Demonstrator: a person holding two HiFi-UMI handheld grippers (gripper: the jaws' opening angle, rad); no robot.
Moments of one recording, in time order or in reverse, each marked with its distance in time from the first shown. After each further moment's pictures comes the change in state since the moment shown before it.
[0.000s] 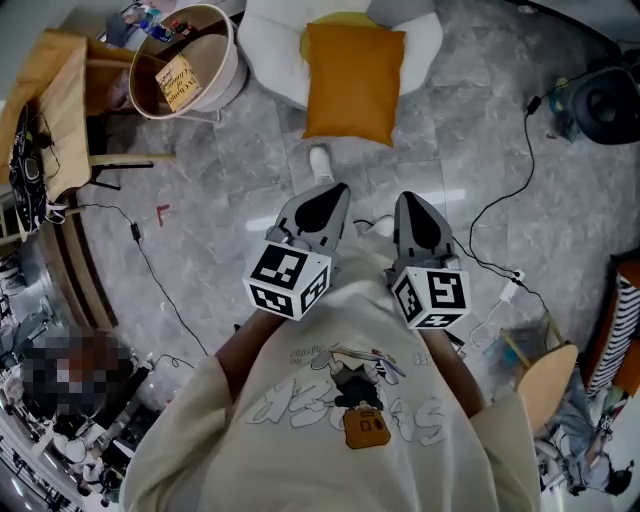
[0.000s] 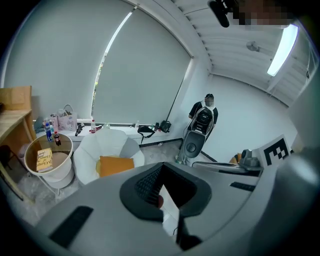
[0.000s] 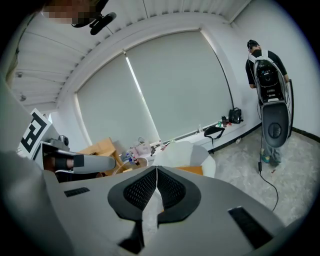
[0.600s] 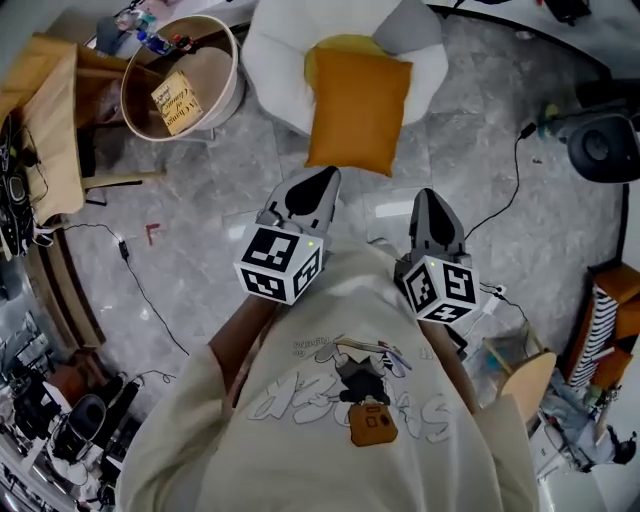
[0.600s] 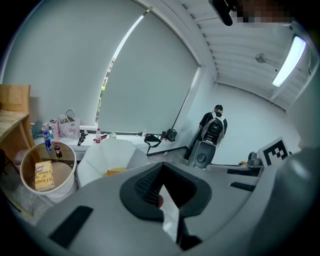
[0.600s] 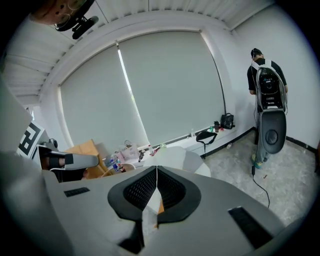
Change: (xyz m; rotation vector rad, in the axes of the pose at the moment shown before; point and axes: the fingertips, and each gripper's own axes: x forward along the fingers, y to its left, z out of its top) left arm 0.039 0.171 0.102 -0.030 -0.072 0.002; right arm 0.144 0.012 0.080 0.003 -0.003 -0.162
